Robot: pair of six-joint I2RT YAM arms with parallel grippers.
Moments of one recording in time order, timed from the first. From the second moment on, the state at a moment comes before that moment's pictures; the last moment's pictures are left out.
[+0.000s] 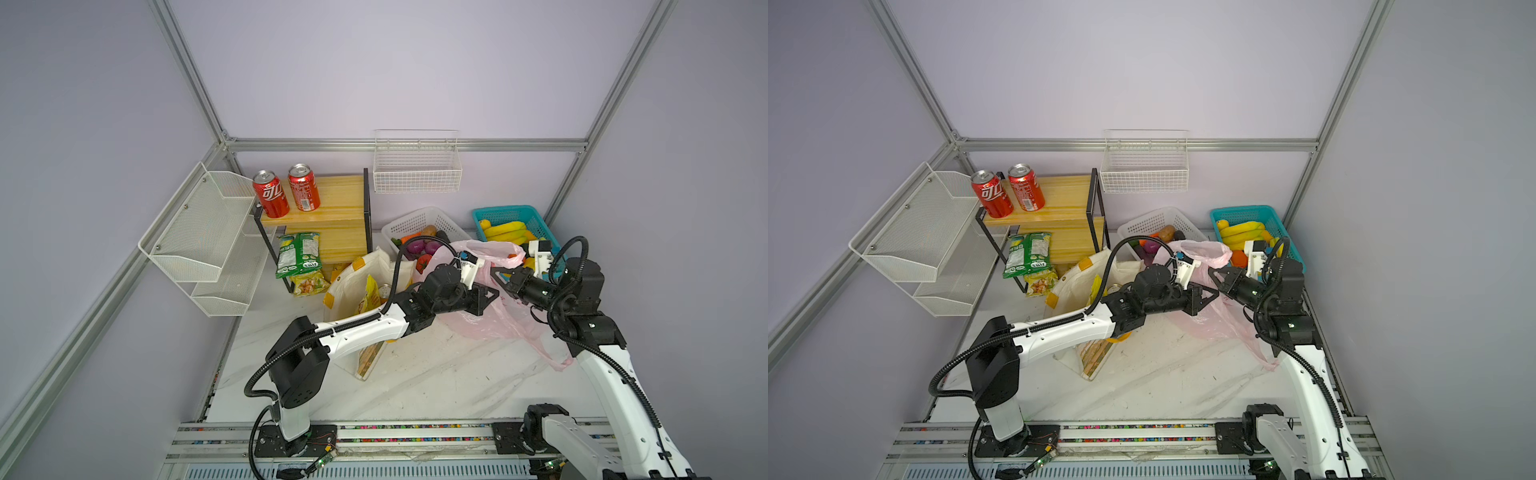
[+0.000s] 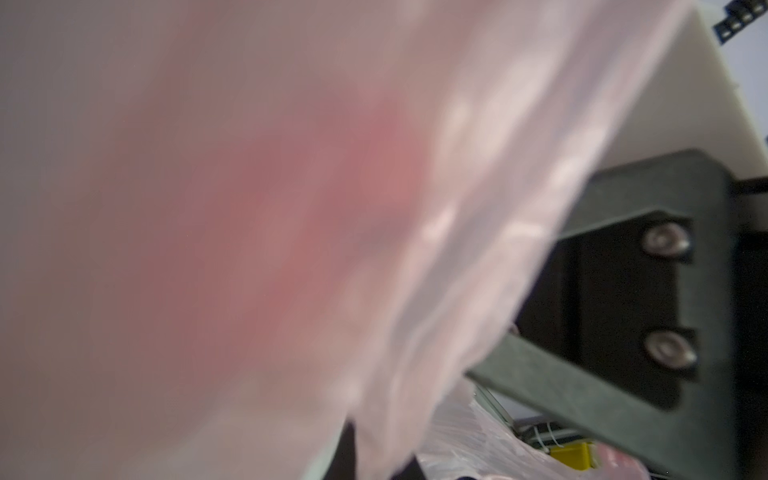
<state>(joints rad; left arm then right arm) -0.98 1.81 1.46 0.14 0.28 -0.68 0.04 0.93 0.96 -0.35 -0.67 0.78</state>
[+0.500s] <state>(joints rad) -0.77 1.31 1.33 -0.19 0.74 -0.58 0.04 0.92 1.11 -0.67 -0.18 0.39</state>
